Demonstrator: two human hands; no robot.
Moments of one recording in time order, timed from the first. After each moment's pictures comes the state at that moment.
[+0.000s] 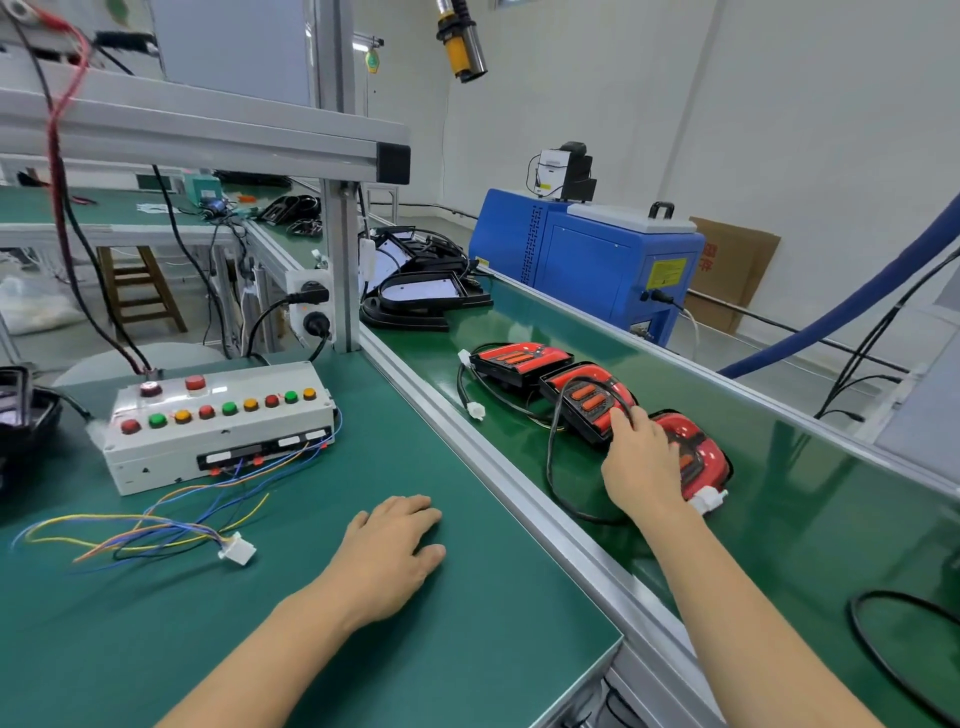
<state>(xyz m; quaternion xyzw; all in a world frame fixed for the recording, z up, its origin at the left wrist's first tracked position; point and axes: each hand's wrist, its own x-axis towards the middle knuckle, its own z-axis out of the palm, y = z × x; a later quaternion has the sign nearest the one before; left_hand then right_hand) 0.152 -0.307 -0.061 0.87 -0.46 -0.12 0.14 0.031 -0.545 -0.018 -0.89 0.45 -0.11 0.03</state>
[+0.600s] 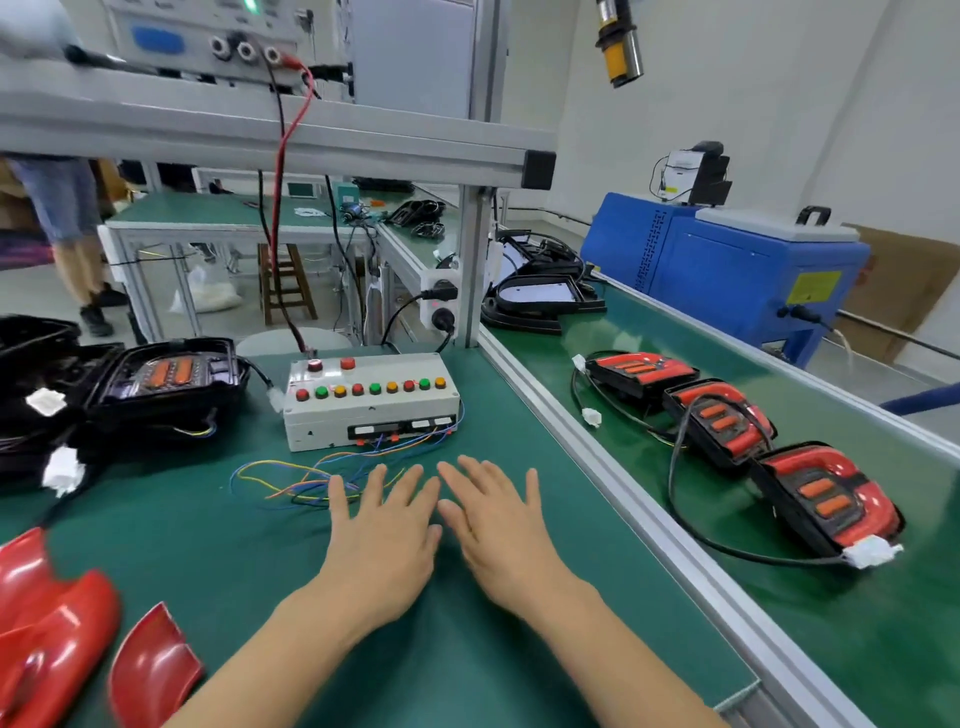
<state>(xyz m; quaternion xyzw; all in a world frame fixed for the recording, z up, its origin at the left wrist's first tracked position) 0.163 -0.217 -0.044 0.96 -0.29 -0.03 0.02 0.116 -0.346 -0.052 -0.99 0.07 -0.03 0.13</state>
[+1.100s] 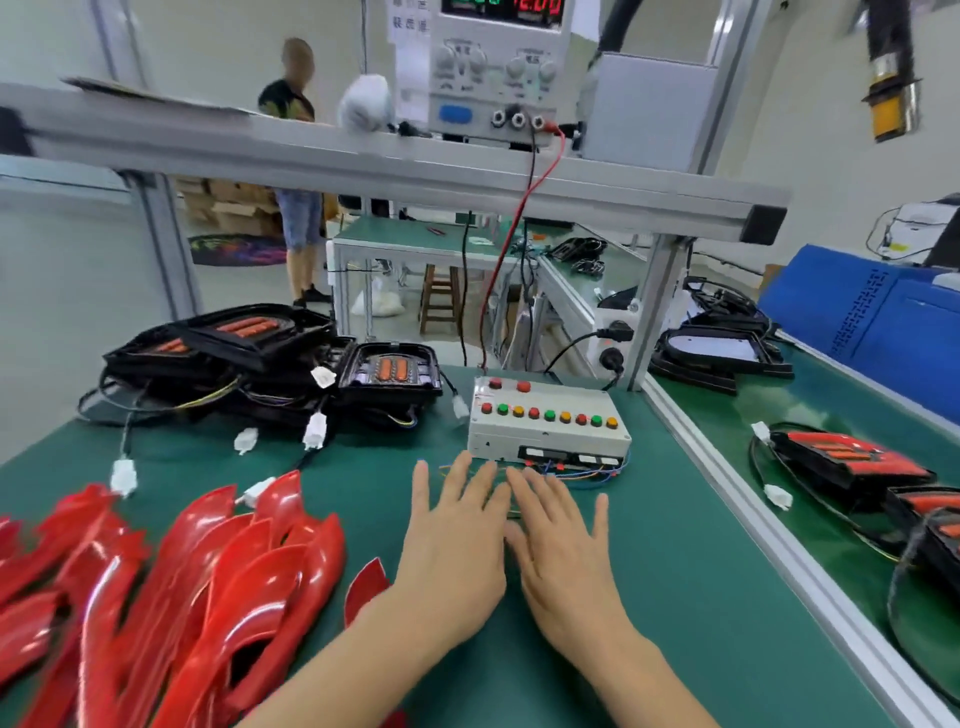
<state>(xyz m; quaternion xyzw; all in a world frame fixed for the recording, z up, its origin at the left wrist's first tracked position) 0.165 -0.136 -0.029 0.97 -0.22 0.09 0.03 0.146 -0.263 -0.048 -0.99 -0.01 -0.08 0.12</state>
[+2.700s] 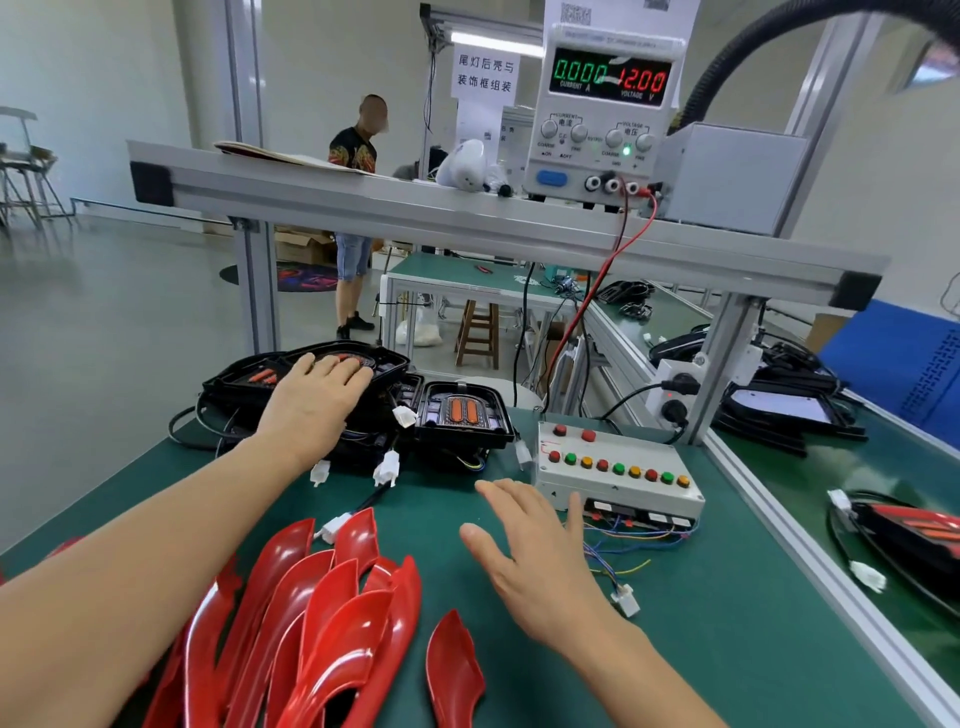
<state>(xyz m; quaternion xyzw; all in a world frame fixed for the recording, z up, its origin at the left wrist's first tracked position) 0.317 0.063 0.023 0.95 -0.11 0.25 -0.17 0.180 -0.181 -0.005 -0.97 -0.11 -0.08 0.21</state>
